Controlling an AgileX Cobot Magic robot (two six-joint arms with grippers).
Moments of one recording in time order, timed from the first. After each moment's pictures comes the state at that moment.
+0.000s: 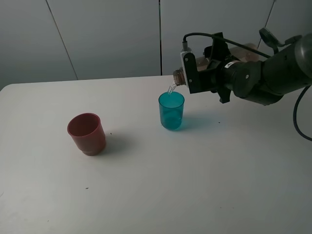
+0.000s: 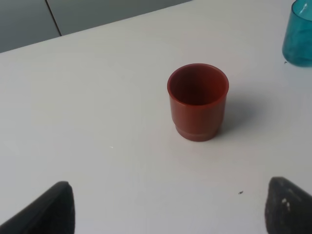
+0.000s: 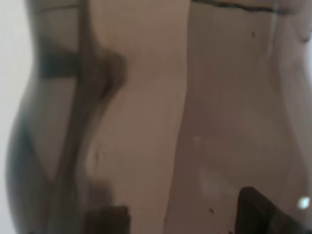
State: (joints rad) left arm -0.12 0.00 -0.51 -0.10 1.09 0.16; right arm 0.48 1.87 -0.81 0.59 -0.62 -2.09
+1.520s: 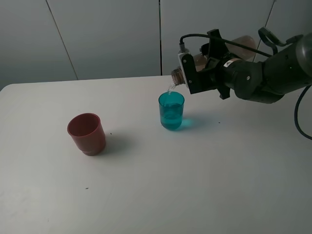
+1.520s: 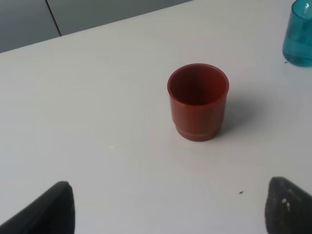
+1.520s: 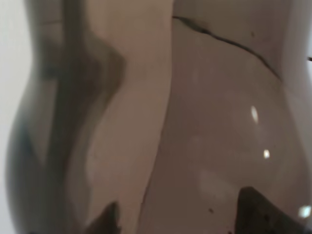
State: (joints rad) left arm -0.12 0.00 -0.51 -0.10 1.09 0.16; right arm 0.47 1.87 -0.81 0.48 -0.65 -2.09
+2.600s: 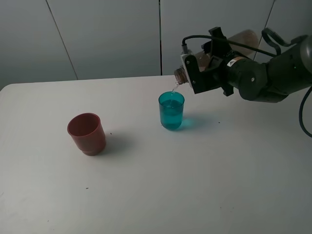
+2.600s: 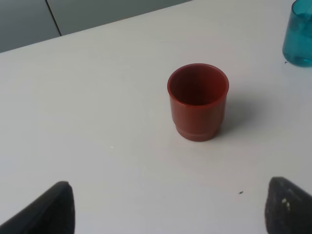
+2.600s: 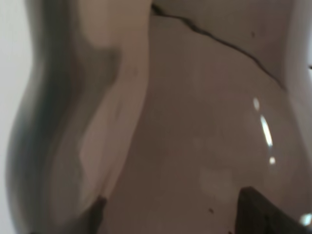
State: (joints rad) left arm -0.12 0.00 -0.51 -0.10 1.09 0.16; right arm 0.44 1.87 -0.79 0.38 -0.69 -2.09
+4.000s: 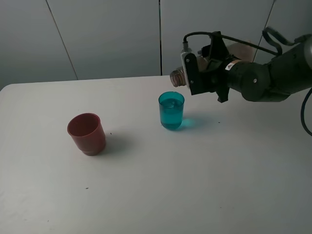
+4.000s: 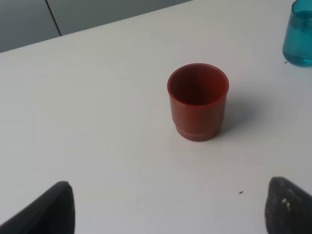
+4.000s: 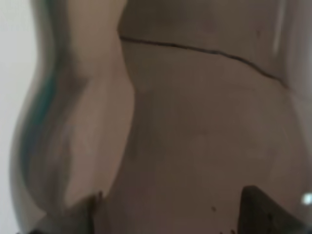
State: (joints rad) left arm -0.12 0.00 -0.51 -0.10 1.09 0.16; right arm 0.44 1.83 -0.79 0.32 -0.56 -1.84
